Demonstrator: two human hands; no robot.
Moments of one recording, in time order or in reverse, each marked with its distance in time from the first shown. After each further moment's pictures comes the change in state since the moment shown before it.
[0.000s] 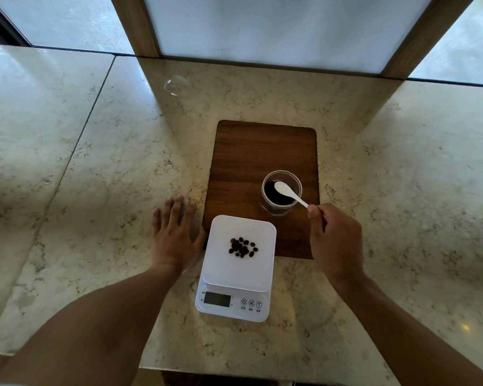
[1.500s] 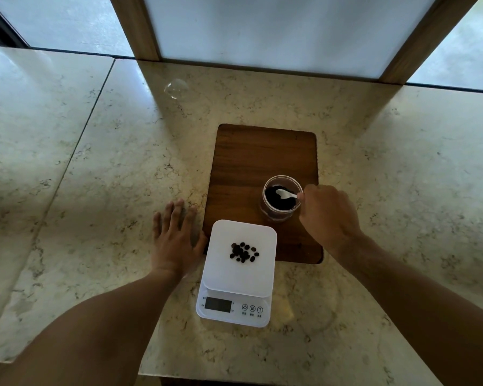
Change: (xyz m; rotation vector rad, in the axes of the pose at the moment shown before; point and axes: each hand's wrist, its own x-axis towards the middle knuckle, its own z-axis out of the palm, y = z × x) left_hand 0.000 -0.001 0.002 -0.038 0.000 -0.002; right_hand 0.055 -0.025 0.000 -0.493 -0.207 -0.200
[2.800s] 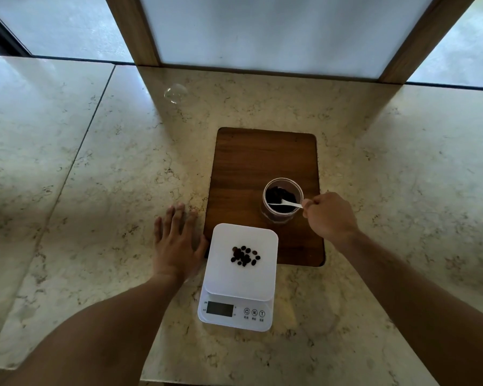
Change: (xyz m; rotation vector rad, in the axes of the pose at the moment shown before) left_hand -0.001 0.004 -0.008 0.014 -0.042 -0.006; right_hand 0.008 0.017 0.019 0.525 -0.281 0.465
